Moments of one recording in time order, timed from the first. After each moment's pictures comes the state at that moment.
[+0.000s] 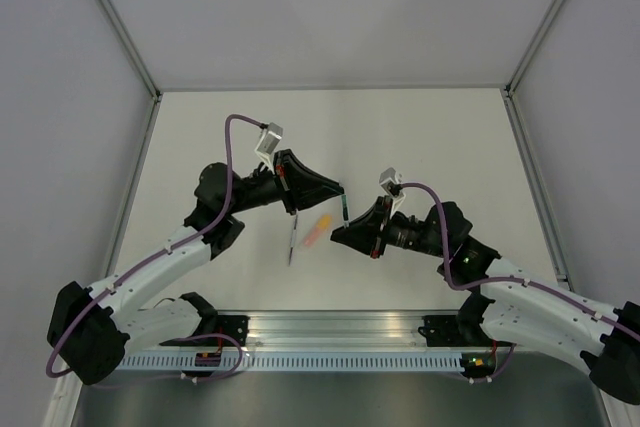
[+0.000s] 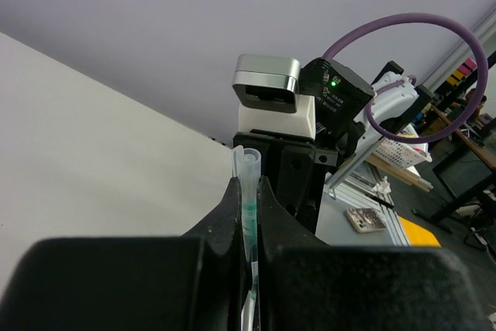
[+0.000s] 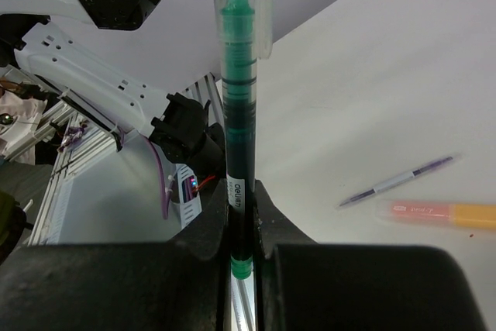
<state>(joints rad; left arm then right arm) -0.66 1.07 0.75 0.64 0.71 -0.71 0.86 0.85 0.51 0.37 -0.43 0.53</state>
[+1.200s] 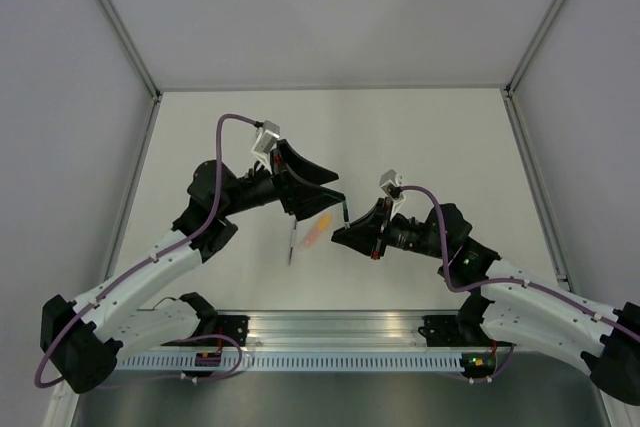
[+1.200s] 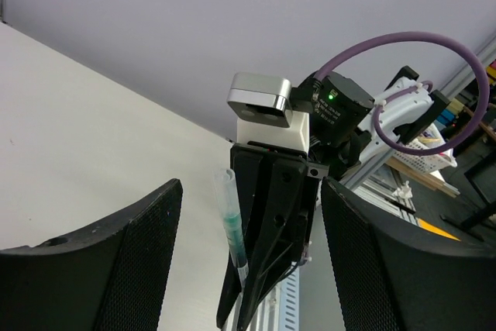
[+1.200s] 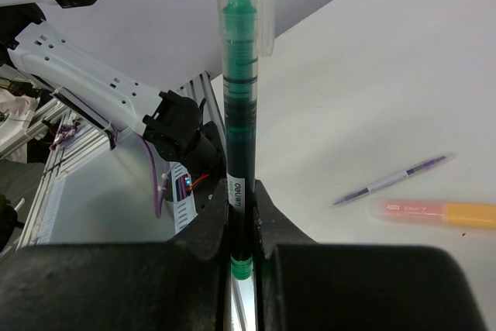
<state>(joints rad) -0.69 1.00 0.80 0.45 0.63 -0.63 0.87 0.84 0.49 0.37 -0.42 0.50</state>
